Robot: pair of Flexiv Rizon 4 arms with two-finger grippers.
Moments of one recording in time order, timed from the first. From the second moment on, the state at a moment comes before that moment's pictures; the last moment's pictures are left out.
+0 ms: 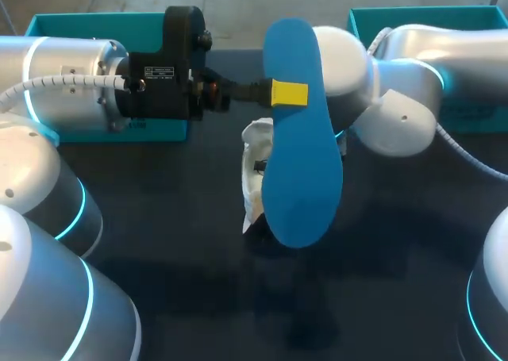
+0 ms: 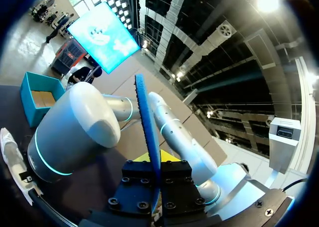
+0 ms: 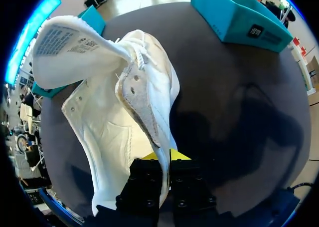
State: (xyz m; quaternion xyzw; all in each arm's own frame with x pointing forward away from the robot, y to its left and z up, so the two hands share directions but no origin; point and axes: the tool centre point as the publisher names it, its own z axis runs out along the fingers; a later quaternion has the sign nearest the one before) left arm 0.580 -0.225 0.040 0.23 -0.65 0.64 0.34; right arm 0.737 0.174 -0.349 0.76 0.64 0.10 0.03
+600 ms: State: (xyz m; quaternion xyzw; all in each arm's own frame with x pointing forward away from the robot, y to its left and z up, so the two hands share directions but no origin) left arm 0.580 -0.225 0.040 0.23 -0.65 0.64 0.34; right arm 0.727 0.179 -0.383 0.75 0.65 0.10 0.02
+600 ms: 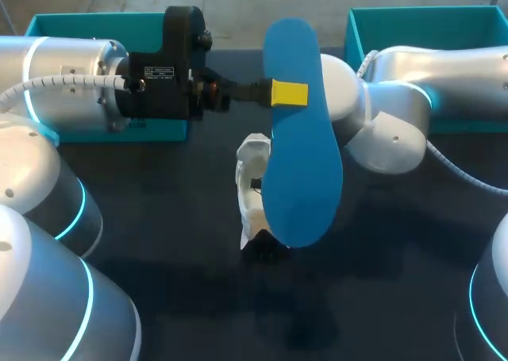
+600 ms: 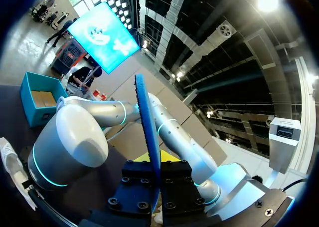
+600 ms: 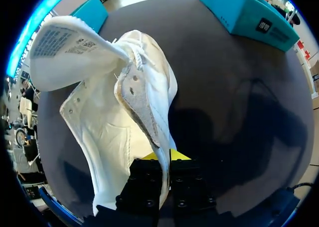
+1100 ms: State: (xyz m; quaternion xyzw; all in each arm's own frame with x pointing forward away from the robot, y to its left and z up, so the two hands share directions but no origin) left arm 0.580 -0.225 0.040 0.23 -0.65 0.64 0.34; right arm 0.726 0.181 -0.374 0.76 0.64 0.11 0.00
